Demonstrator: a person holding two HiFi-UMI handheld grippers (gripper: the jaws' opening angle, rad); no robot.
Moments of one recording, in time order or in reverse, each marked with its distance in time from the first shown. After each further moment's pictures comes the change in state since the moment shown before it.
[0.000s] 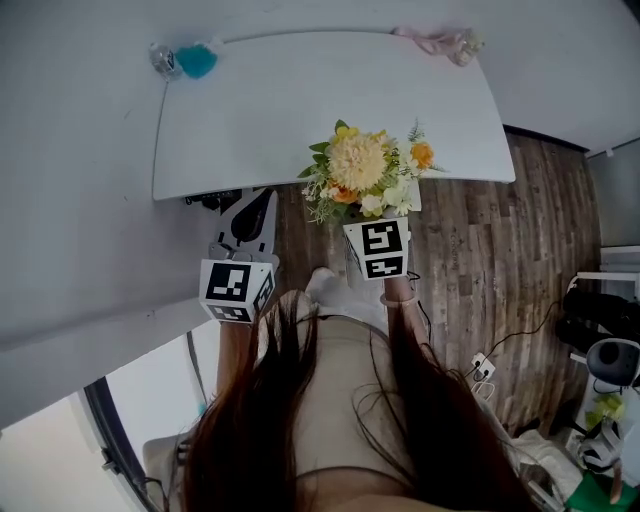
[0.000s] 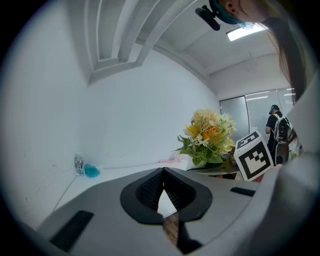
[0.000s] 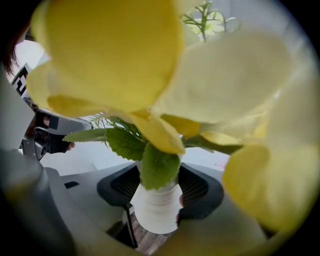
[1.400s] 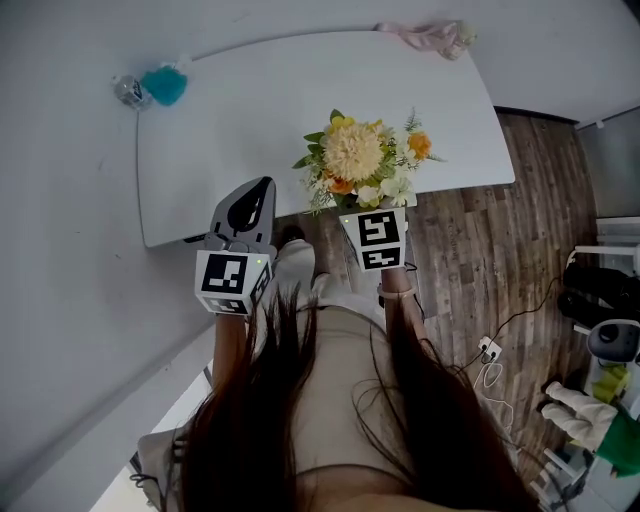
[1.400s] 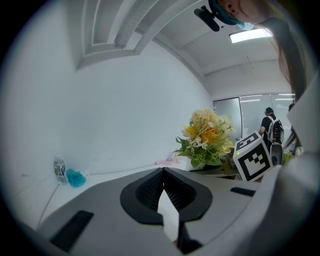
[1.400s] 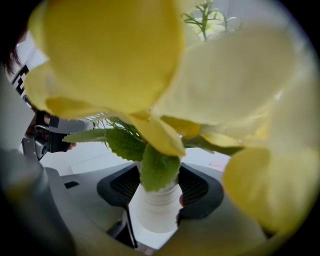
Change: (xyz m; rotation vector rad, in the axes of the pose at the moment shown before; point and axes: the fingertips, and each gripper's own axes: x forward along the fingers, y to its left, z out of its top) left arm 0.111 0.059 0.018 0.011 0.021 -0.128; right arm 0.098 -0.052 0.005 0.028 0.044 -0.097
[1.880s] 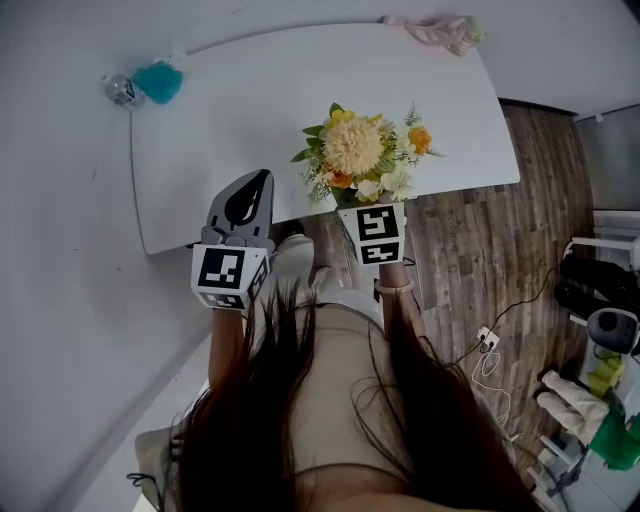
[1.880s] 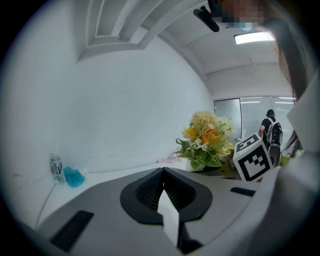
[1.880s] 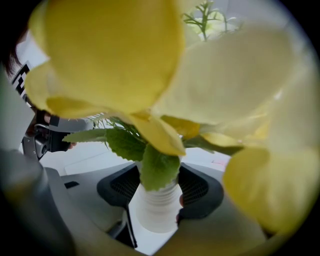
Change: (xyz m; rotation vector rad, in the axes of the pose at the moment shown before) left arm 0.027 0.044 -0.006 -0.022 0.026 -0.026; right arm 0.048 0.005 -0.004 0.021 0.039 -0.013
